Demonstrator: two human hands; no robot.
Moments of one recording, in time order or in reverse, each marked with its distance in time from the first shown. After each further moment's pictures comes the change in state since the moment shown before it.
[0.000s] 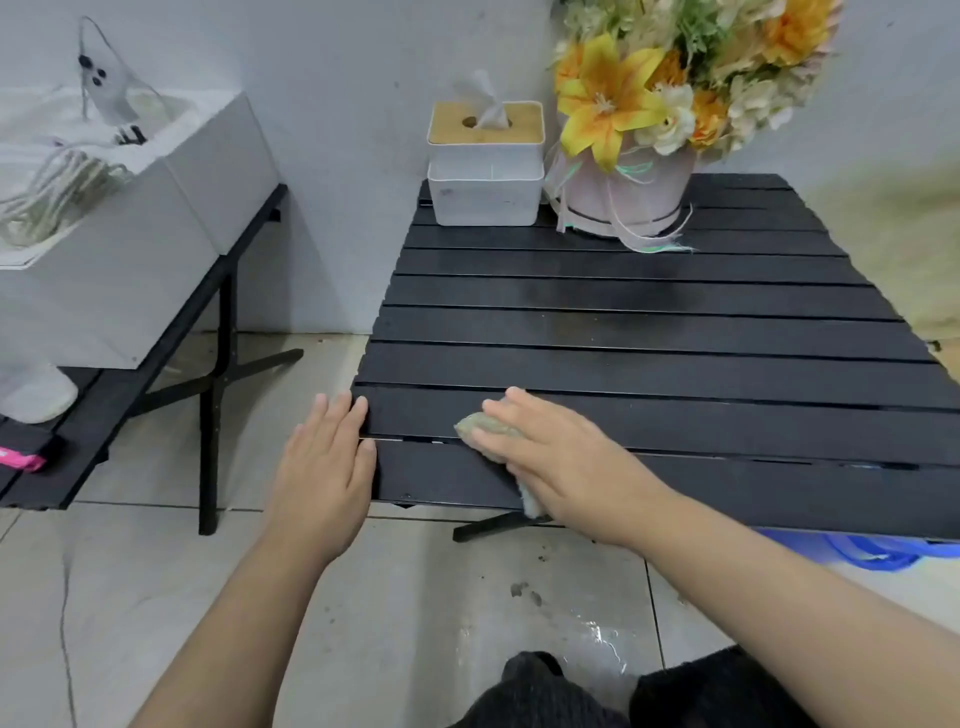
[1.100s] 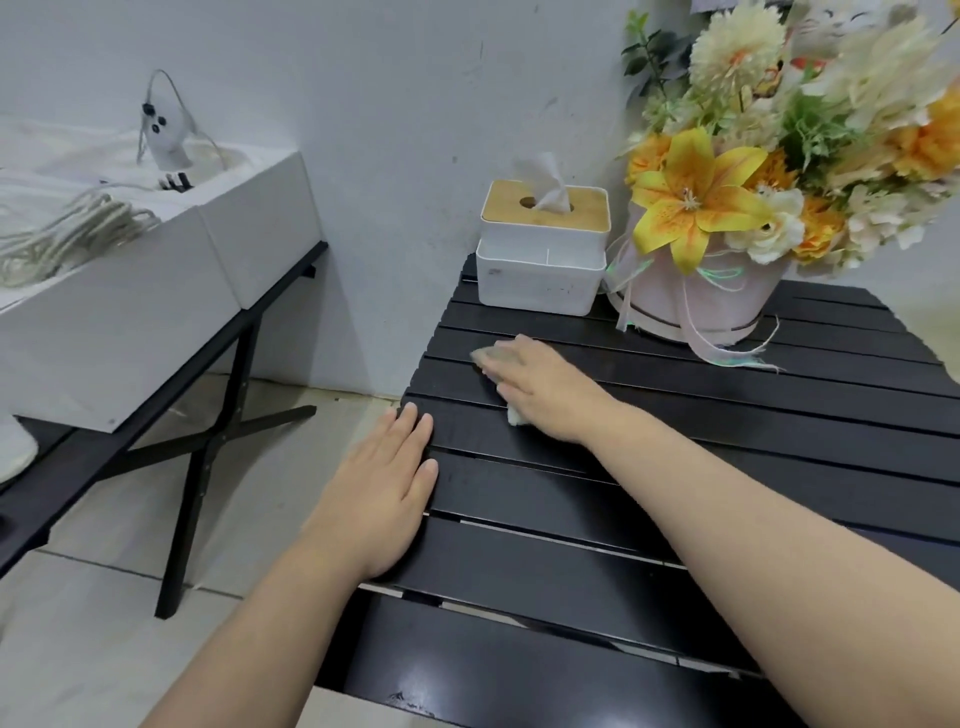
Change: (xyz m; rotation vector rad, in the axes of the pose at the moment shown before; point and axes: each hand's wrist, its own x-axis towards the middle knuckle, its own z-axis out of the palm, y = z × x) left_hand 0.108 0.017 0.011 -0.049 -0.055 0.069; right_hand 0.193 0.124 0.033 0.039 -0.136 0.126
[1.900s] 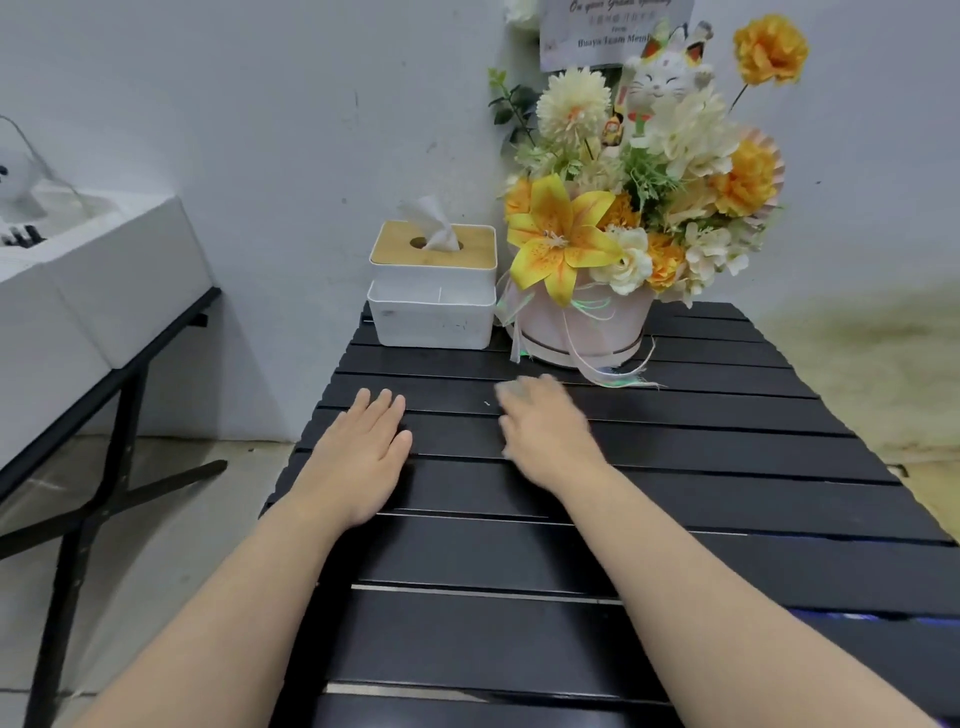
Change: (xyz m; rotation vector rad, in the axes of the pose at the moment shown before) left_hand 0.086 0.057 0.009 0.039 -0.057 0.082; right_hand -0.060 0.058 -0.013 -0.188 0.221 0.389
